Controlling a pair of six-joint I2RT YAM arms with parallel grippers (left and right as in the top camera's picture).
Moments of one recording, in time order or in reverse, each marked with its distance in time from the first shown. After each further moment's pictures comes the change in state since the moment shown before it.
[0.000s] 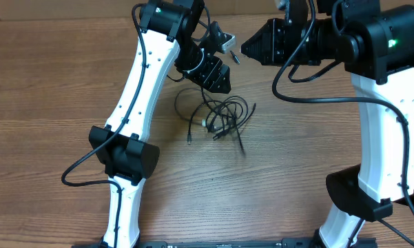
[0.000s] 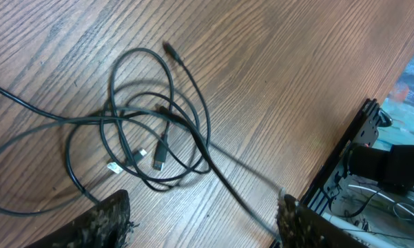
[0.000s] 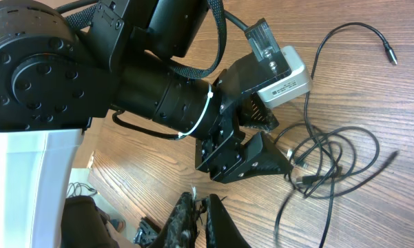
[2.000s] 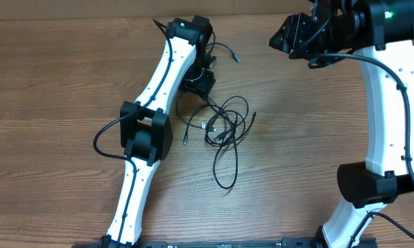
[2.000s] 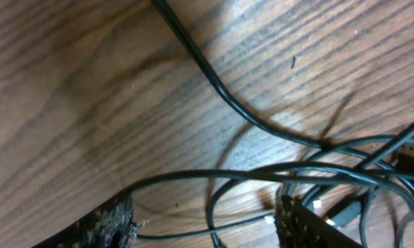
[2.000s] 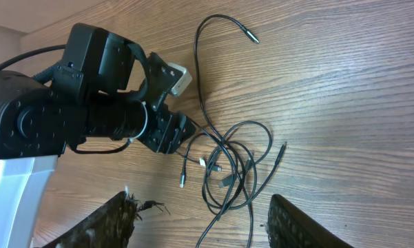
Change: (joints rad) left arm 0.010 0.315 0.000 0.121 -0.465 -0.222; right arm -0.182 0.012 -0.262 0.075 0.174 0.038
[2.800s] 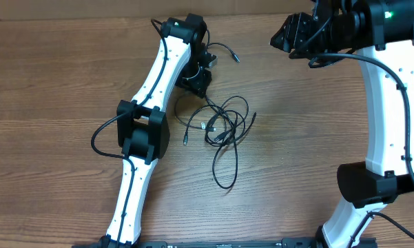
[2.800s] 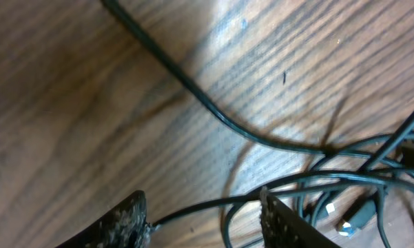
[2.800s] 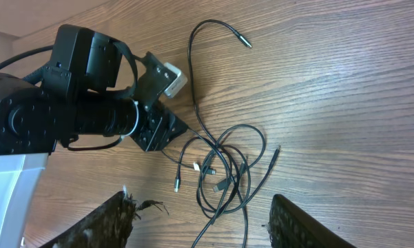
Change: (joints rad) left arm 0.026 0.011 0.000 0.048 0.060 0.159; right arm 0.000 0.000 0.000 0.006 0.026 0.000
